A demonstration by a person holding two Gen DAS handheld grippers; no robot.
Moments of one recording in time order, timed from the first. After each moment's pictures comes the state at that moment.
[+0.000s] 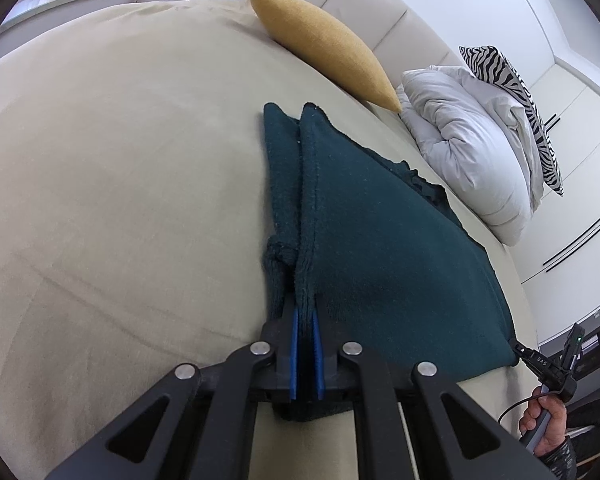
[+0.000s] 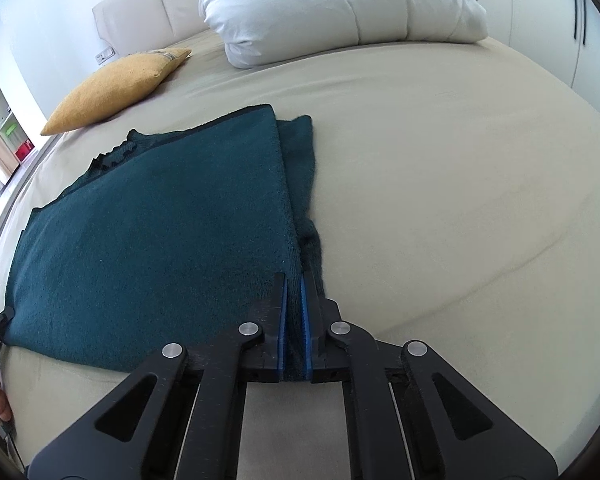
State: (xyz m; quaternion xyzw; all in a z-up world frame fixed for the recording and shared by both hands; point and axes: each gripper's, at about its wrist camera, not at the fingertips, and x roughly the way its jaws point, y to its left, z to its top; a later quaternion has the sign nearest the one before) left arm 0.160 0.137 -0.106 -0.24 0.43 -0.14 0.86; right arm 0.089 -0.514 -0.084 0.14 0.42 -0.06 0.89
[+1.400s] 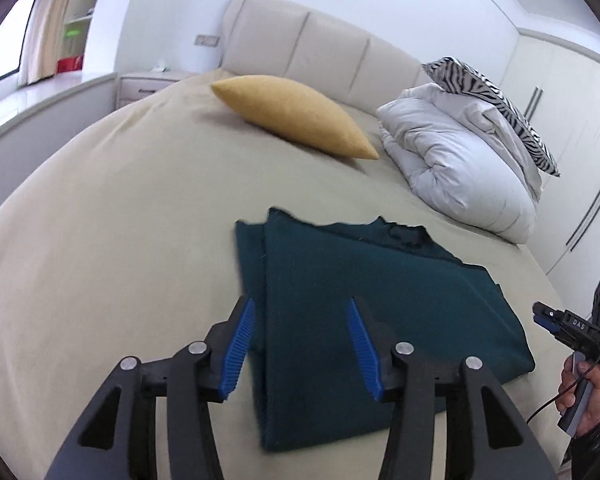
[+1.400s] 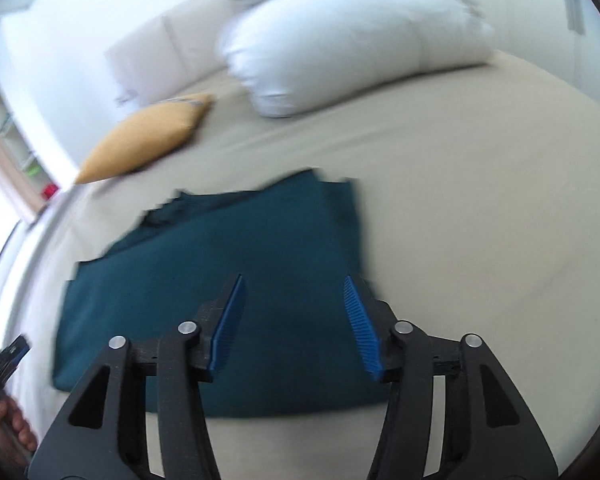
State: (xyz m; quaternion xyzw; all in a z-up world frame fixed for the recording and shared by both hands) left arm 0.161 0.110 -0.014 -0.12 0.34 -0.12 0.92; right arm 0.107 -0.487 -0.032 0.18 0.36 0.00 0.91
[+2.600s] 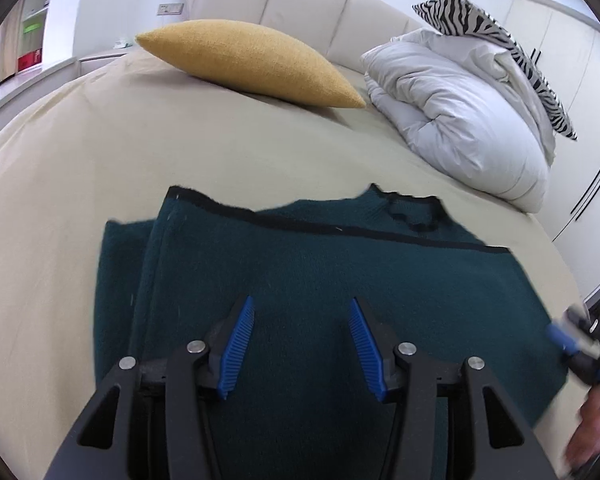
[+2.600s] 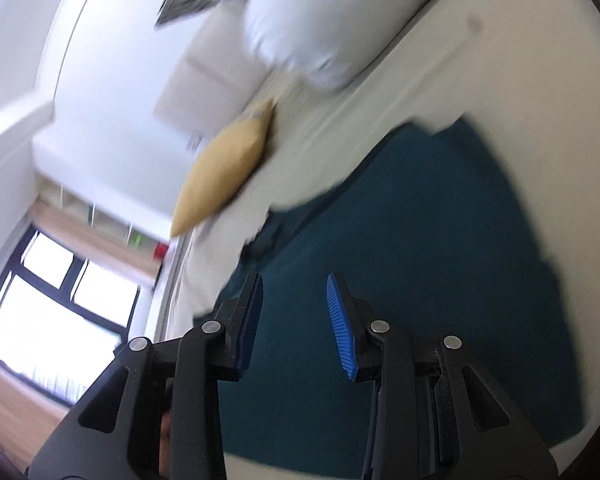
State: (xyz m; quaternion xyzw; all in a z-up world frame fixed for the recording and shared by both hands) left arm 0.249 0.038 -0.066 -0.11 0.40 -0.16 0.89; right arm 0.161 -0.477 -0.080 0.41 0.34 0.16 0.83
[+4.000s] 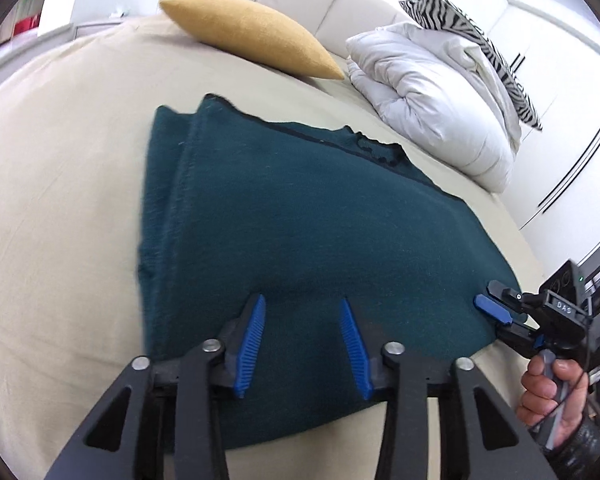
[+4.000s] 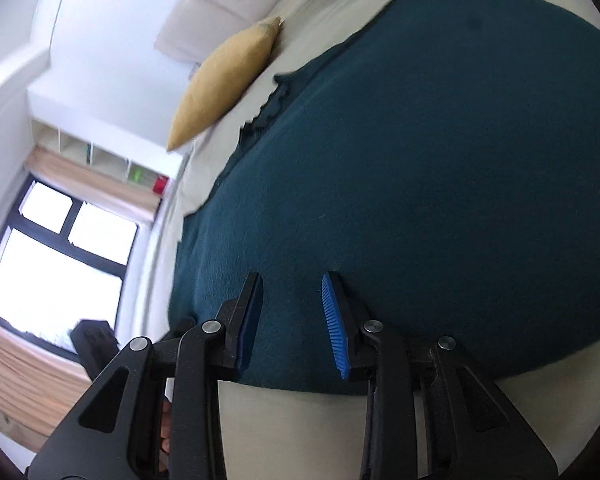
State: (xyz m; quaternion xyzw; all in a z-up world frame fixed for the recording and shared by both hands) left arm 0.164 0.082 -0.090 -0.15 0.43 -0.20 0.87; right arm 0.140 -0.451 -0.122 0.41 0.40 0.18 0.80
